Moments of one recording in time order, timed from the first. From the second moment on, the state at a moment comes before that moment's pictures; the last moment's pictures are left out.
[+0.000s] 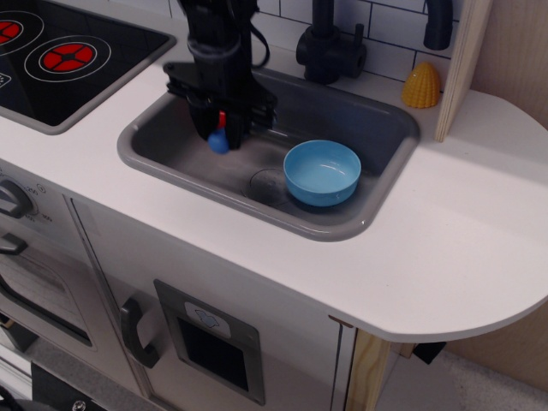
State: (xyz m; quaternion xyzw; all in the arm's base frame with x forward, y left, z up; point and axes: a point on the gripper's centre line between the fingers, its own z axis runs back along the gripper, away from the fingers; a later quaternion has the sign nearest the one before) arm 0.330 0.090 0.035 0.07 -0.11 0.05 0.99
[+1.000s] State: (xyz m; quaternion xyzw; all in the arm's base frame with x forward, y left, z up) arm 0.333 0.072 0.002 0.10 -0.11 0.03 0.99
